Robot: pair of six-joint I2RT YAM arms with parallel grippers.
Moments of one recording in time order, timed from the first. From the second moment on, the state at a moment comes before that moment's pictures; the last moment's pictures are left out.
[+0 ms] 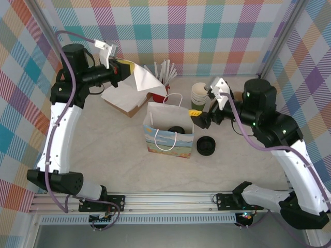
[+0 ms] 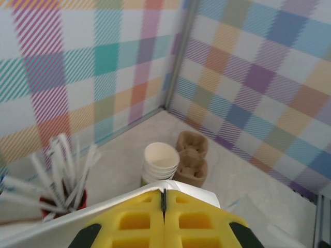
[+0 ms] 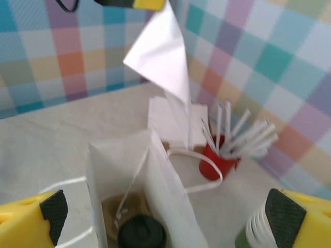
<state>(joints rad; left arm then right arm) -0.16 1.44 1.86 -0.66 0.79 0.01 0.61 1.11 1.65 -0.84 -0.34 -0.31</state>
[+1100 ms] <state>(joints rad) -0.33 1.43 2.01 -0.71 0.93 0.23 0.61 1.74 2.29 -0.94 -0.81 -0.27</state>
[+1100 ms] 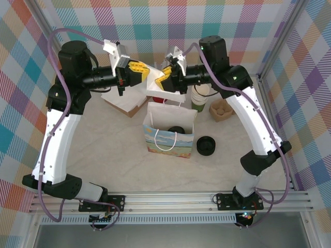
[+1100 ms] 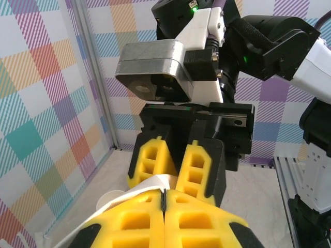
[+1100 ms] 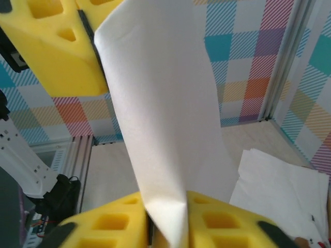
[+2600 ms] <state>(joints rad) -0.34 0.84 1.24 -0.68 0.35 -0.08 0.67 1.68 2.03 -1.11 -0.50 -0.18</state>
